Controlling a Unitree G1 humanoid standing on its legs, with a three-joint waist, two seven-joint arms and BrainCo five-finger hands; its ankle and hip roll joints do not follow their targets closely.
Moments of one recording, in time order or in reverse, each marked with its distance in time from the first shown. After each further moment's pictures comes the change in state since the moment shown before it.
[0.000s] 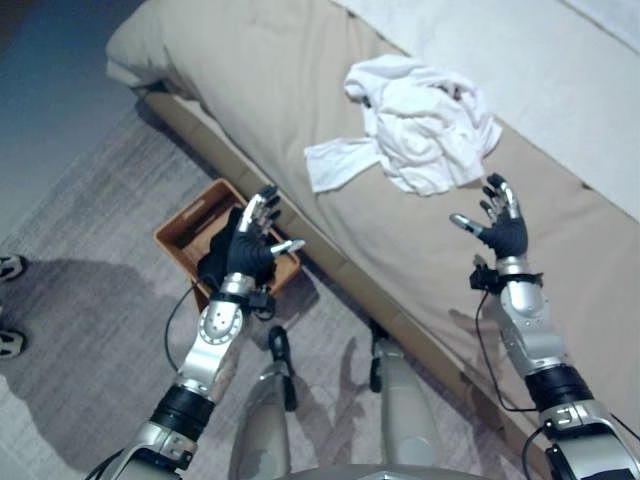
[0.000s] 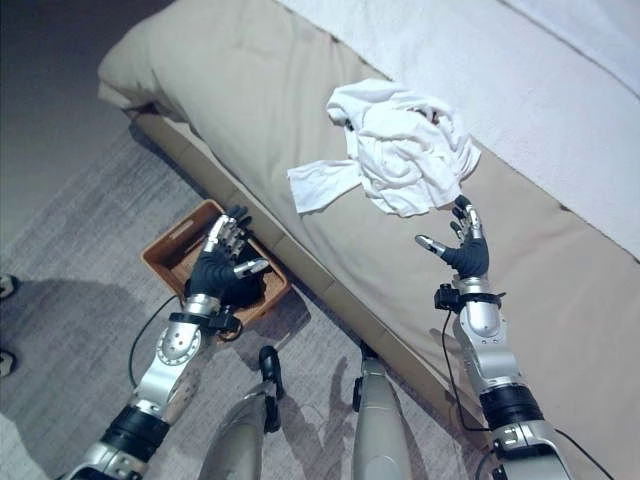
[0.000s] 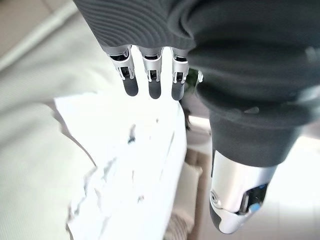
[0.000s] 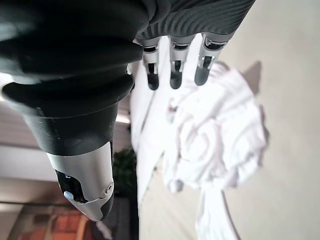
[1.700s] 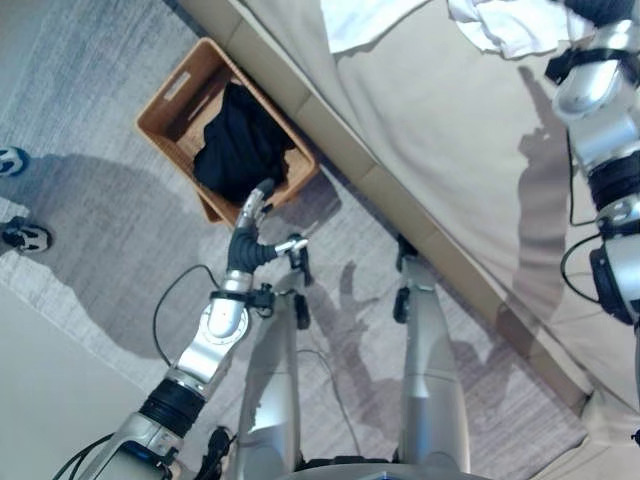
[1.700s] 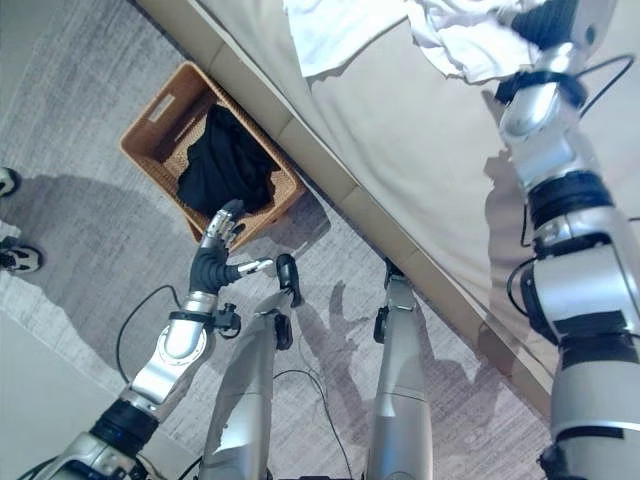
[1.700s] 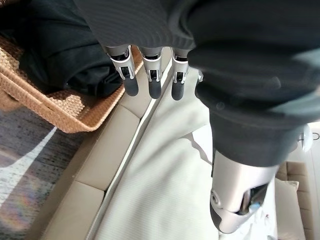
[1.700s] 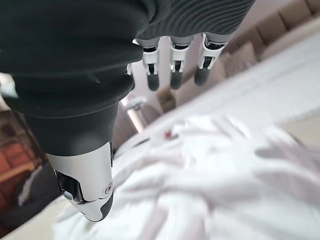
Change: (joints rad) left arm -0.022 0.108 -0.046 -0.037 0.102 -0.007 0.229; right arm -1.216 -0.309 0.493 0.753 -0.480 0.218 -0.444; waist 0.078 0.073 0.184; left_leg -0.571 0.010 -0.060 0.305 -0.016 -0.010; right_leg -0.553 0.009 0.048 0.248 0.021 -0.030
